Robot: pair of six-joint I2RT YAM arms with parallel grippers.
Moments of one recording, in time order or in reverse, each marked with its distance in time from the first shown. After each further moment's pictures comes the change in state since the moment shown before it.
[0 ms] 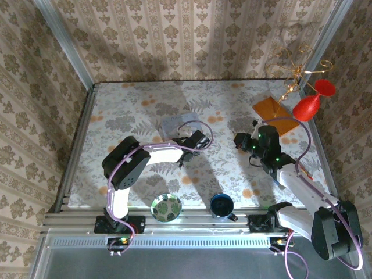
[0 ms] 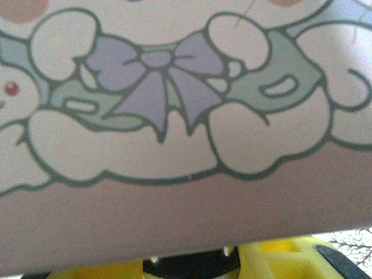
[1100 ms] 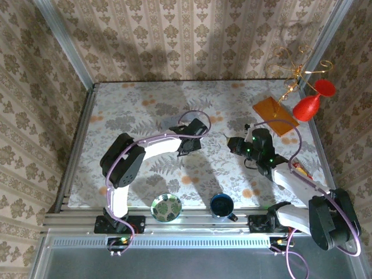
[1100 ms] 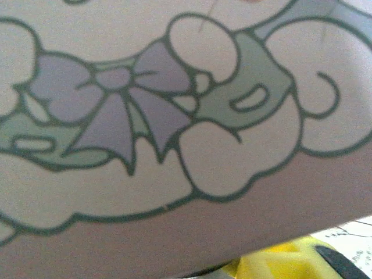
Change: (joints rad) left arm 0.069 -0.002 0.172 -0.220 0.270 -0.011; right arm 0.062 0.103 -0.052 0.149 -0.059 -0.001
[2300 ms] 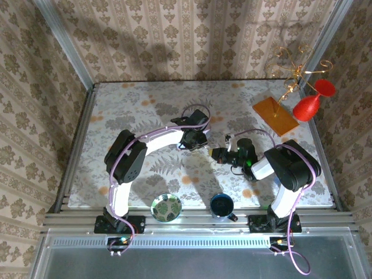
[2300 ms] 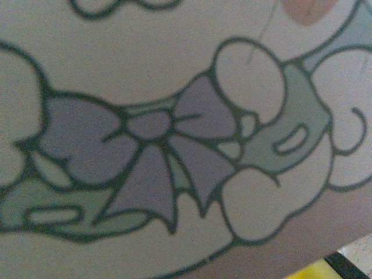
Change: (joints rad) left arm 0.035 0.068 0.153 -0.087 0.283 -0.143; right arm 0.087 0.589 -0.108 0.776 -0.205 0.021
